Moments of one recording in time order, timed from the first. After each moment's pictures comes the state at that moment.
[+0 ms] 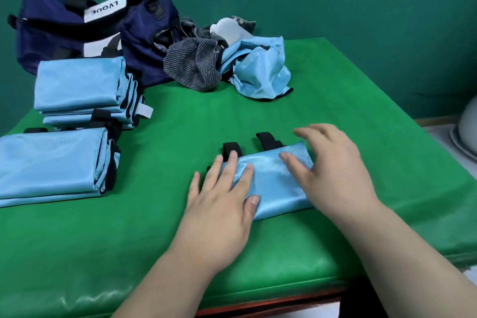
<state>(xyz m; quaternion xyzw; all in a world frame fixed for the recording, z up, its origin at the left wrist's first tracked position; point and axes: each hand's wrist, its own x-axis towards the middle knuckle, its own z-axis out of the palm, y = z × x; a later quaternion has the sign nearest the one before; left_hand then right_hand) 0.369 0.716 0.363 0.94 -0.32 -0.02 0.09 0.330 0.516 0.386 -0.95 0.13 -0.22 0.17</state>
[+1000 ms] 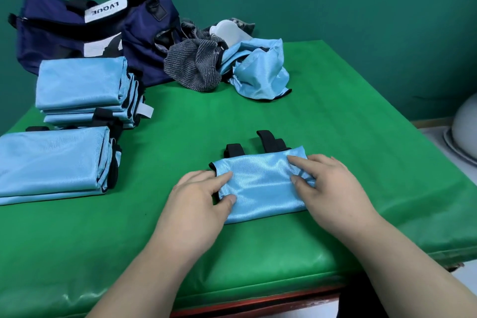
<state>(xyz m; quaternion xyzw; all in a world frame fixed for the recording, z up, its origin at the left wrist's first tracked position) 0.379 0.743 0.375 0.93 -0.21 -0.04 0.29 0.309 0.518 0.369 -0.95 0.14 -0.13 0.26</state>
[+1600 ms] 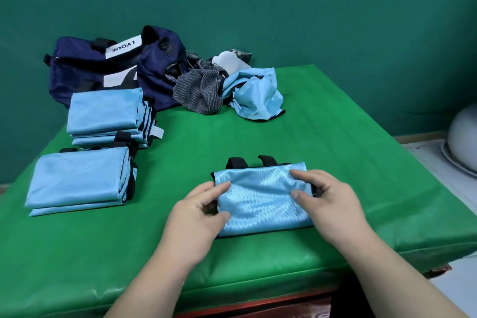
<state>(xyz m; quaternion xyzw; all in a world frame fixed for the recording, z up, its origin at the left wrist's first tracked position) 0.359 0.752 0.381 0.81 -0.14 -0.08 0.56 0.281 0.528 0.381 -0.82 0.19 -0.21 0.50</state>
